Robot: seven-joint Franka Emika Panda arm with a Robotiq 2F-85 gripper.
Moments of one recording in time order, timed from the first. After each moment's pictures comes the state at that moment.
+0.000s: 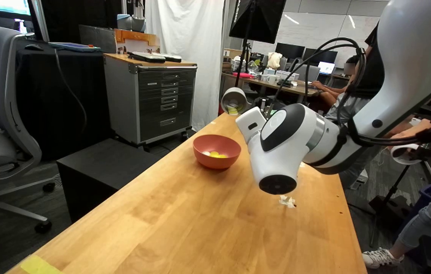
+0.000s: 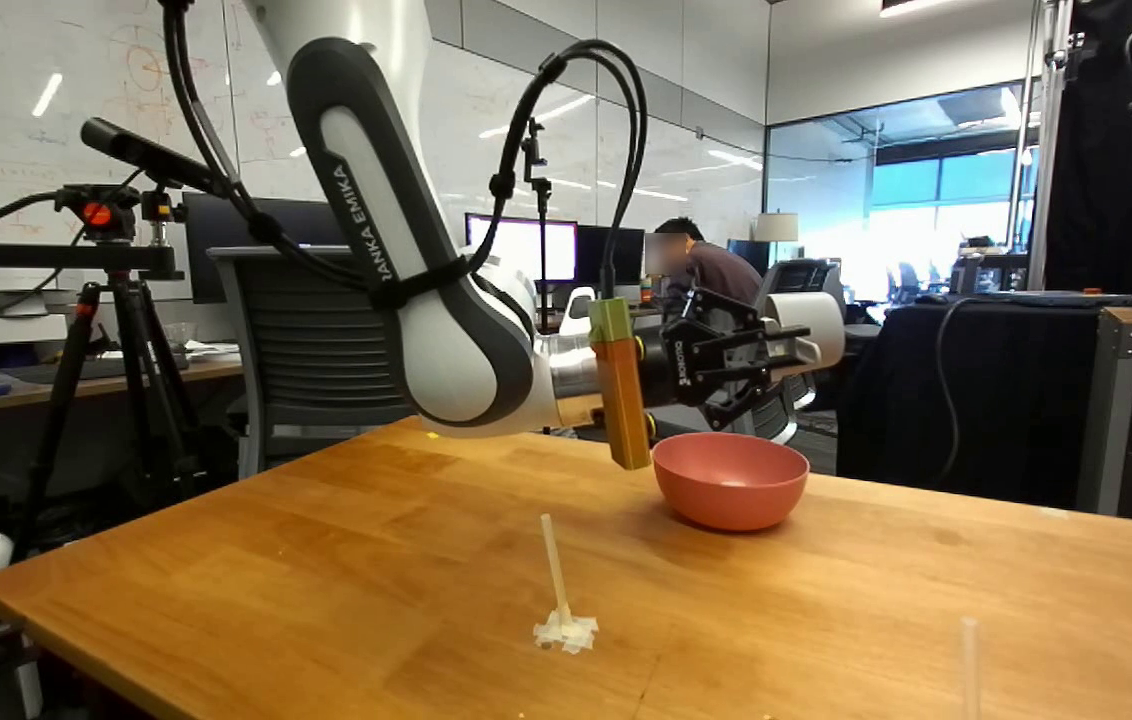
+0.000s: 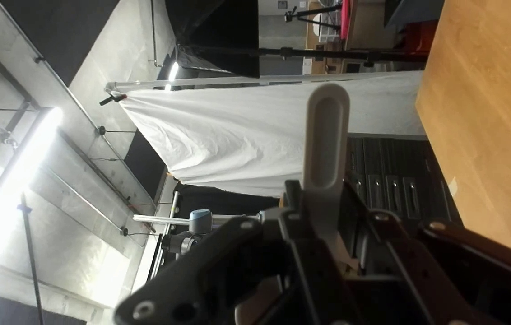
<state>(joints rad) 0.05 0.75 0.00 -1.89 -2.26 1.72 1.20</state>
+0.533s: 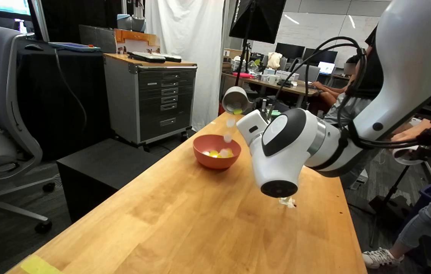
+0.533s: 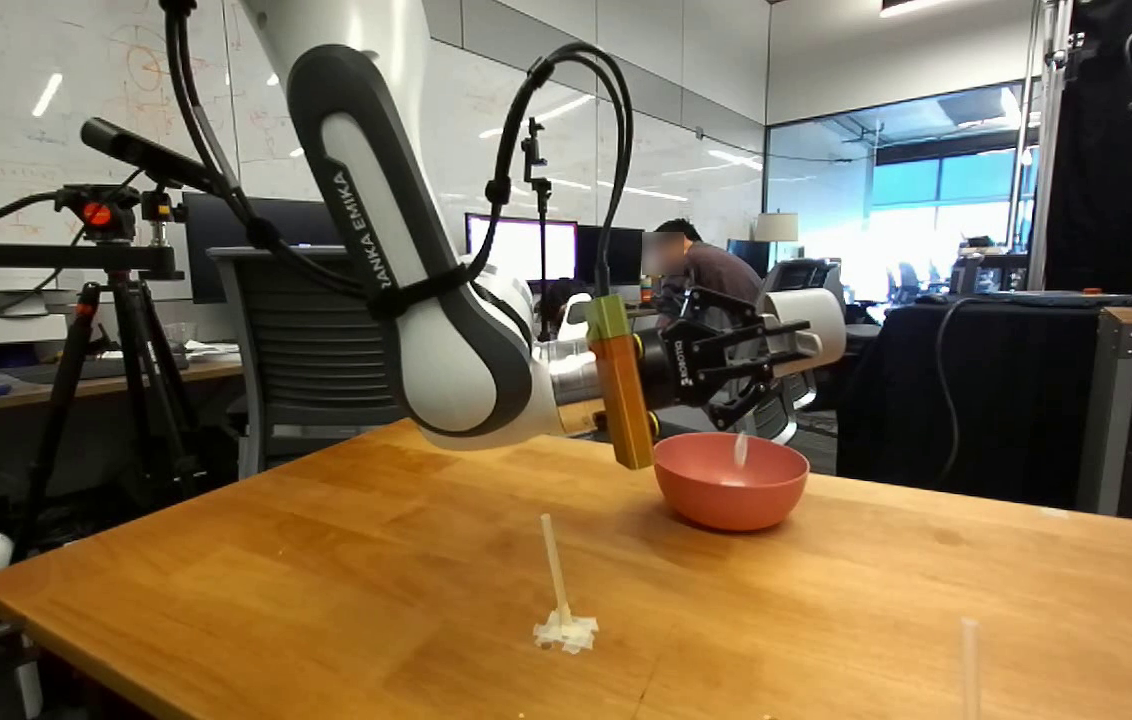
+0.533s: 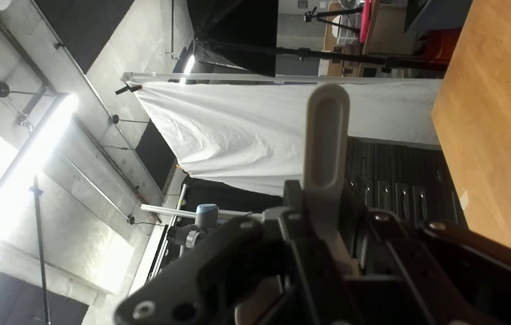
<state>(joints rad) 0.05 0.76 0.00 -1.91 -2.29 1.66 1.17</state>
